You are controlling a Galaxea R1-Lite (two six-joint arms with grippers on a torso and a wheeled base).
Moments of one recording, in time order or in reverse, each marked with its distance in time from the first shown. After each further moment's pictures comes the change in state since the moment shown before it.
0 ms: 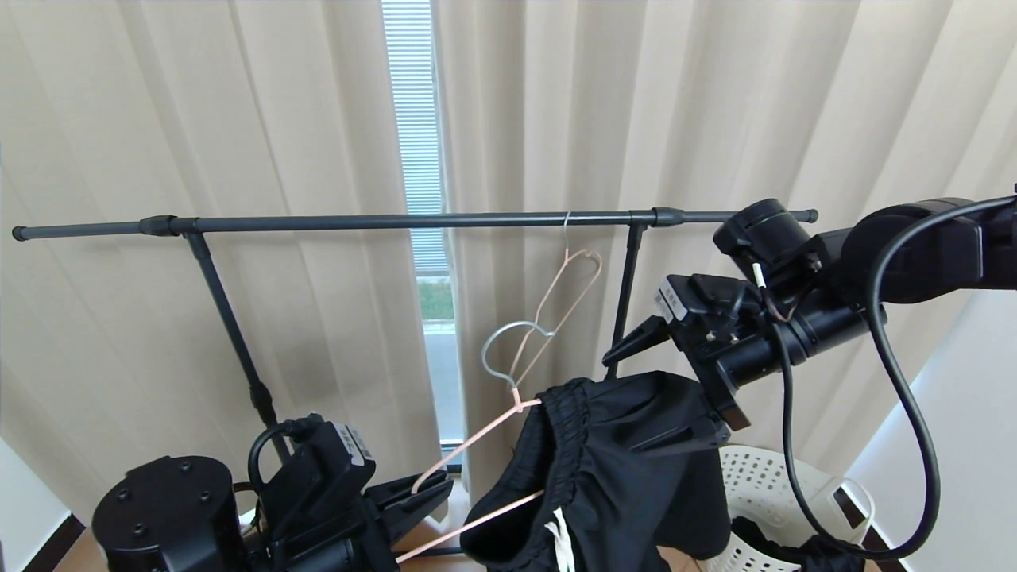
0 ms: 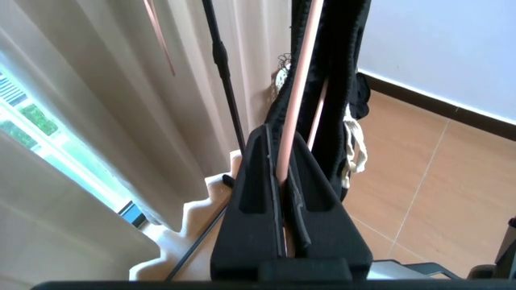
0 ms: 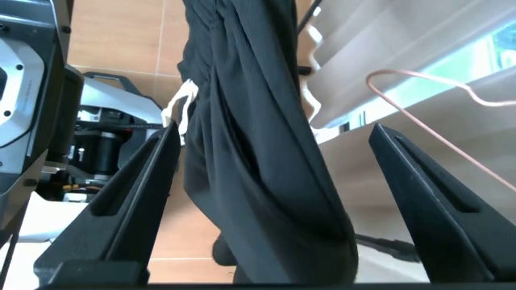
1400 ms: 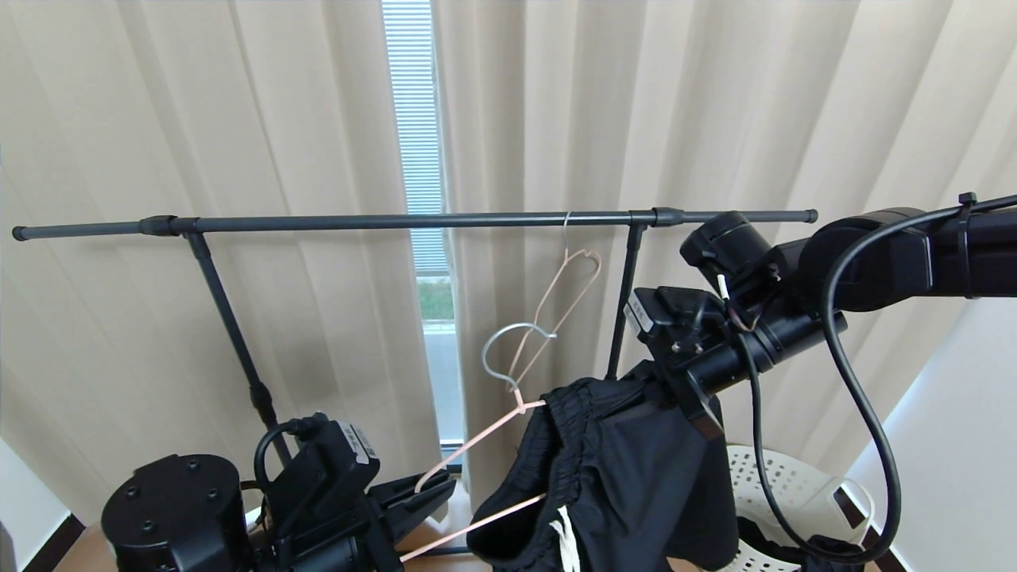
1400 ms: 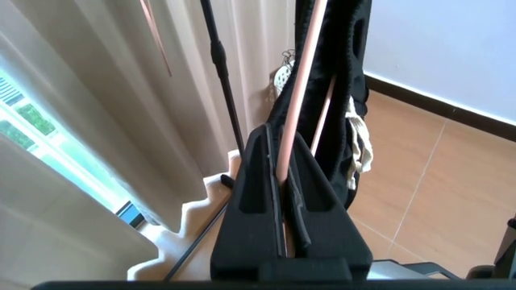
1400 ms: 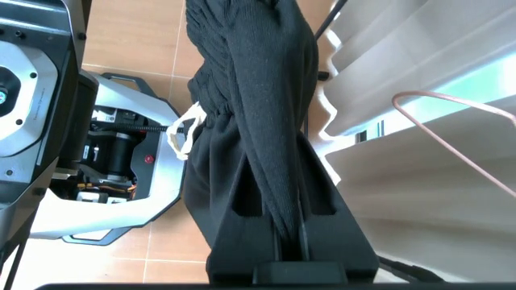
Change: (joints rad) left arm 0.002 0.015 -0.008 0.000 0.000 -0.003; right arm 0.047 0.049 -0.031 0.003 -0.002 0.022
